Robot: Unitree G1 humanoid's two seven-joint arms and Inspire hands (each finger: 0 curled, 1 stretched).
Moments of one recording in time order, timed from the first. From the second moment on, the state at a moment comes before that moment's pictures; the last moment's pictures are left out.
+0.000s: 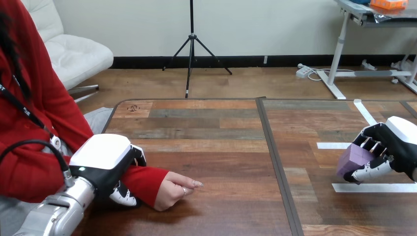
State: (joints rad) left arm -0.18 0.61 -0.26 0.34 0.89 -0.18 -0.03; right arm -0.44 -0.74 0.18 0.92 -0.45 -0.33 0.04
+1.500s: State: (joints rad) left arm -0.26 0.61 -0.34 0.35 0.89 -0.03 -0.26; right arm -0.44 -0.74 0.17 0.89 -0.45 -0.31 0.04
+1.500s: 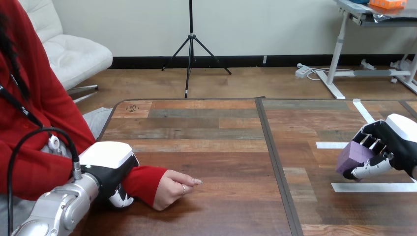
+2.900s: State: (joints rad) left arm -0.19 0.61 -0.28 0.34 0.70 -0.05 -0.16; right arm -0.44 -0.74 0.16 0.87 -0.45 -0.31 0.04
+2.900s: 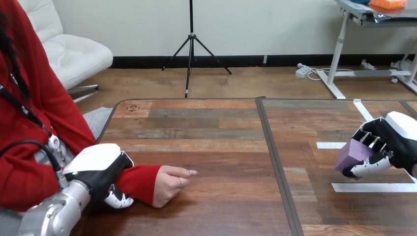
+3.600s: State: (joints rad) left arm -0.14 0.61 -0.25 0.29 0.69 -0.07 -0.16; right arm -0.44 -0.74 0.16 0.87 -0.45 -0.31 0.04
